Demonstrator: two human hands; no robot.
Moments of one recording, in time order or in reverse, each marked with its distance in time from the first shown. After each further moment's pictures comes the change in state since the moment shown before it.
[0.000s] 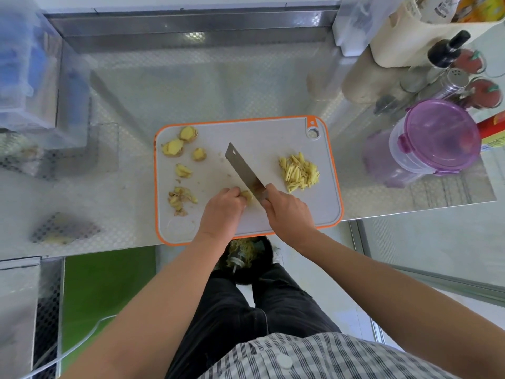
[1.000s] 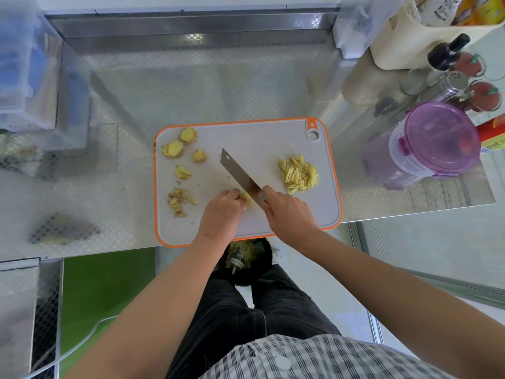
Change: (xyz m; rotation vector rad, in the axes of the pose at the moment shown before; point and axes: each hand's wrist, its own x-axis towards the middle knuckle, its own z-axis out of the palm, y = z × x) left_hand -0.001 -0.002 0.002 0.047 -0.026 0.001; right_hand 0.000 -0.001 -0.009 -0.064 -0.036 -0.069
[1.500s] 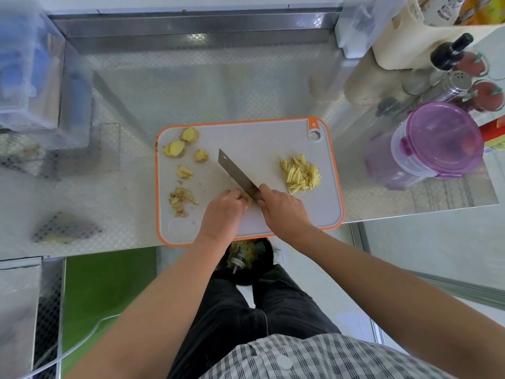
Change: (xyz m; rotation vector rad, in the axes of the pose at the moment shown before) left_hand 0.000 0.000 0.000 -0.062 0.013 -0.012; right_hand 0.012 -0.004 0.009 -0.043 -0.035 0.023
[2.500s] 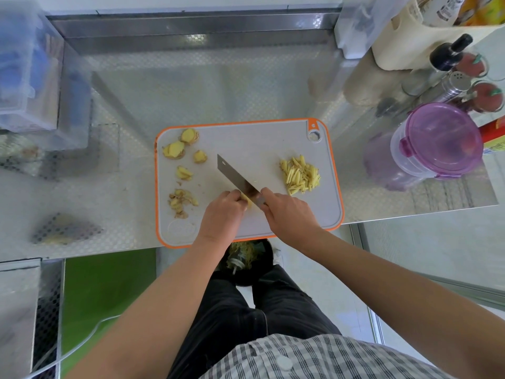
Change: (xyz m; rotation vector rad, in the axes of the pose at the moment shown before) left_hand 0.000 -0.004 0.005 0.036 -0.003 0.000; right_hand -0.010 0.004 -0.011 -0.029 -0.010 -0.071
